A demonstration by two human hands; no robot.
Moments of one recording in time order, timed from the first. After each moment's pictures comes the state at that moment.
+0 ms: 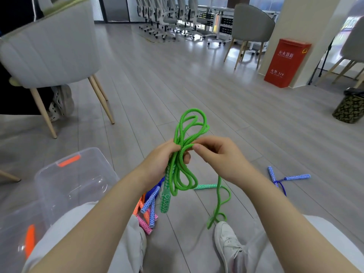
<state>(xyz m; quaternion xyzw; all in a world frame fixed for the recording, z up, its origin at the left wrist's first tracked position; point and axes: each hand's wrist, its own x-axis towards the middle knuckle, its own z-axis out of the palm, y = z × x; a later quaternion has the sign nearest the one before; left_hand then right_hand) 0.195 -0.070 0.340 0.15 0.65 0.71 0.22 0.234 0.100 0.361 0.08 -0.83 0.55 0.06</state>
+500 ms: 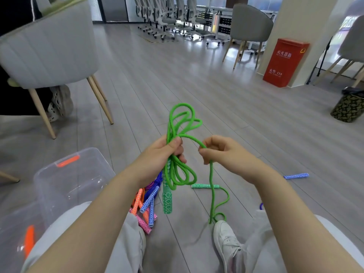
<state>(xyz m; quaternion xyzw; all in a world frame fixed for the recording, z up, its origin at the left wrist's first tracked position) 0.194 -0.074 0.342 0.15 0.63 0.73 0.19 0.235 0.125 0.366 0.03 -0.83 0.56 -0.07</state>
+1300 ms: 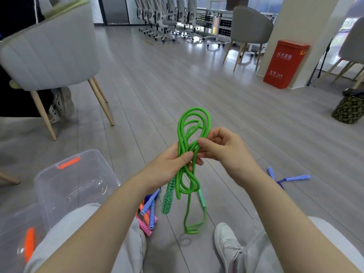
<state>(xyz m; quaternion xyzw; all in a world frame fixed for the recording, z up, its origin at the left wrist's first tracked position) 0.204 -0.060 0.337 0.22 0.68 0.67 0.19 0.232 0.103 0.368 -0.02 -0.67 0.74 0.06</state>
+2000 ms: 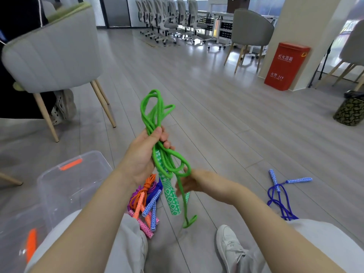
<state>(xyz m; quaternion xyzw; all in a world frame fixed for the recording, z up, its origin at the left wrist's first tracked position) 0.179 -0.089 0.354 0.10 0.47 0.87 0.12 0.230 0.086 0.310 0.05 -0.77 0.57 -0.27</state>
